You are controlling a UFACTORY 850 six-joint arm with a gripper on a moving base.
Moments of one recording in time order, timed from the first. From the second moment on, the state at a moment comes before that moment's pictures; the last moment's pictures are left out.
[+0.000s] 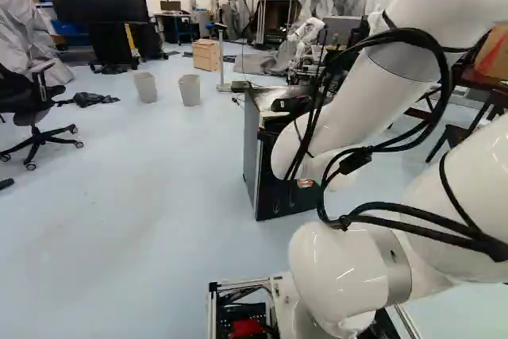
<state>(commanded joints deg) 0.2 16.0 -5.0 0.0 50.0 0.0</state>
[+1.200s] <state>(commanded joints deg) 10.0 15.1 -5.8 18.7 57.8 0.0</state>
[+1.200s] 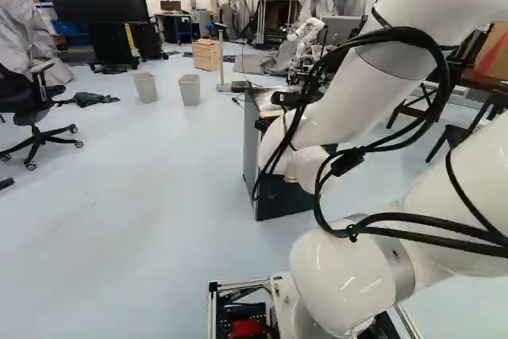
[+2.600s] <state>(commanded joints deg) 25.4 9.2 -9.4 42.9 59.3 0.0</state>
